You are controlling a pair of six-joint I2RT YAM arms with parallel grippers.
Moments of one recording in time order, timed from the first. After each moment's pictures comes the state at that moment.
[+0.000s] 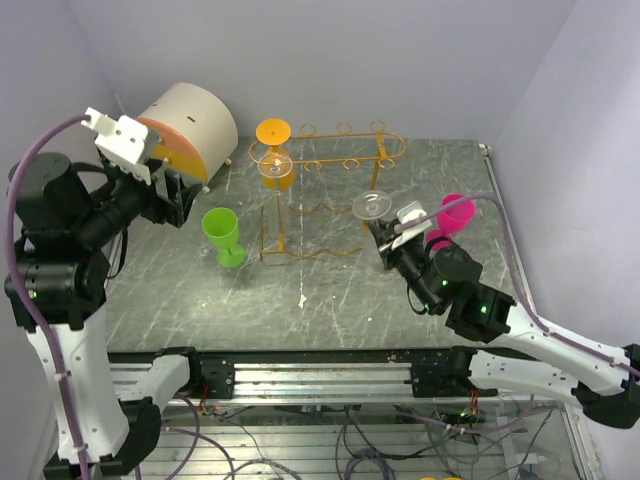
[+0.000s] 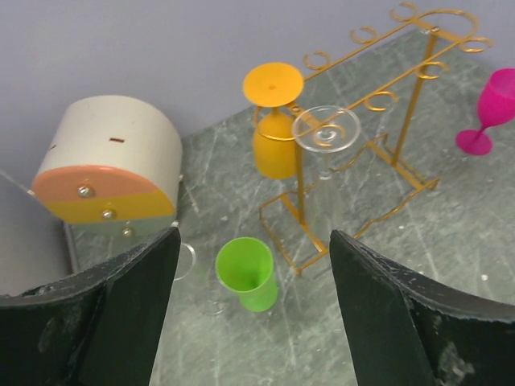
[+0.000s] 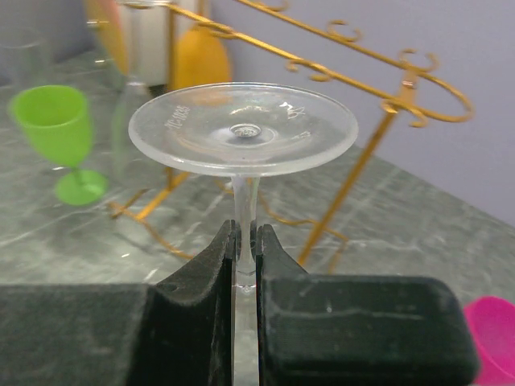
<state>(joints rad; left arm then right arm) 0.05 0.96 1.76 -0.96 0.53 0.21 1.13 0.81 0.84 -0.02 0.59 -0.19</state>
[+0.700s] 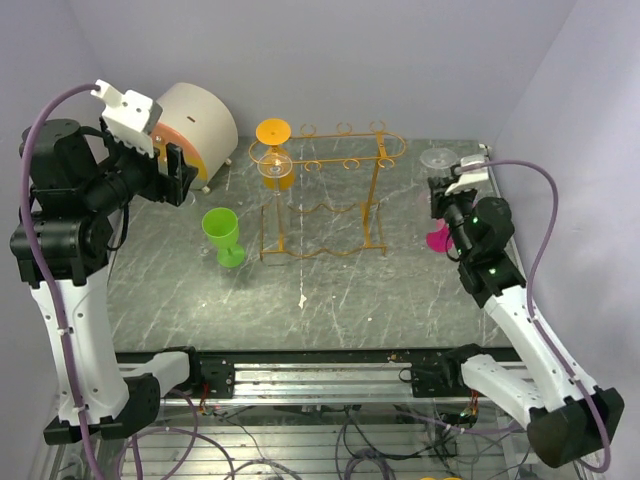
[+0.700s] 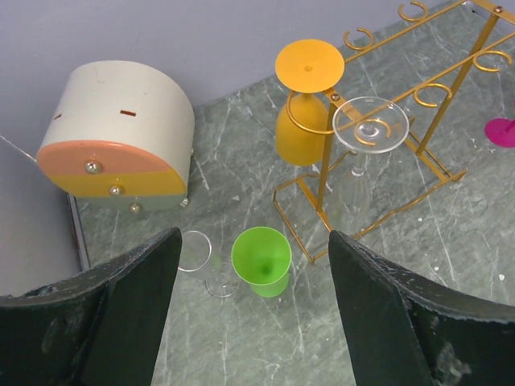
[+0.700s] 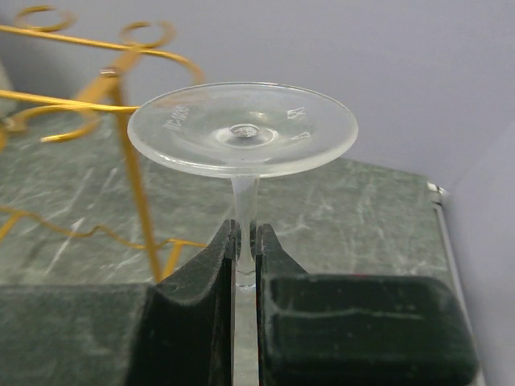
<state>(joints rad) 0.06 1.12 1.89 -1.04 0.46 0.23 0.37 0.88 0.81 0.11 0.15 -0.15</state>
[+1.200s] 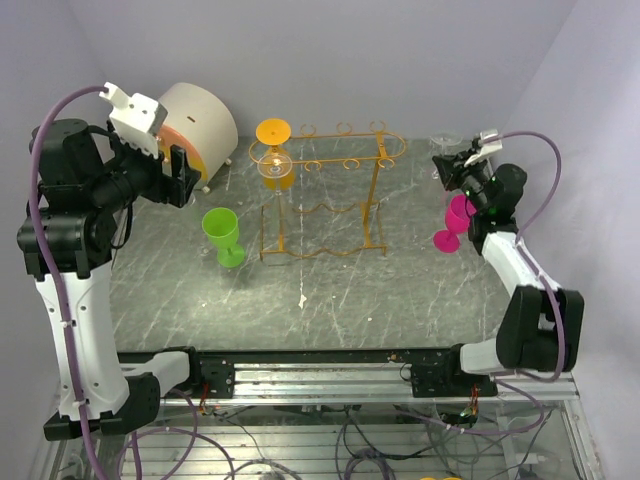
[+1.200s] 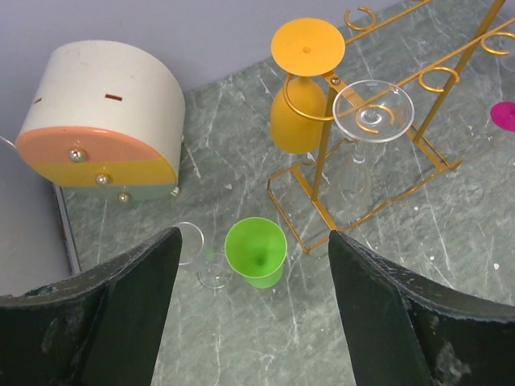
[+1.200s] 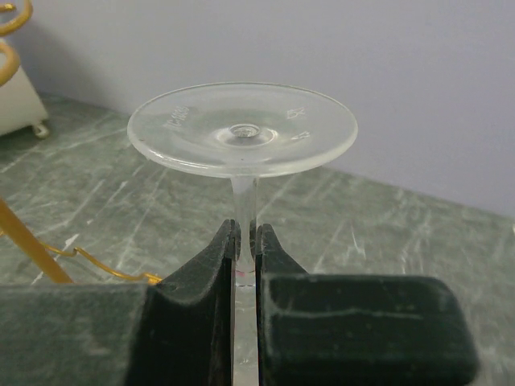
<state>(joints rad) 0.06 1.13 1.86 -1.04 0.47 0.24 -0.08 1.35 0.86 0.53 -0.44 0.01</state>
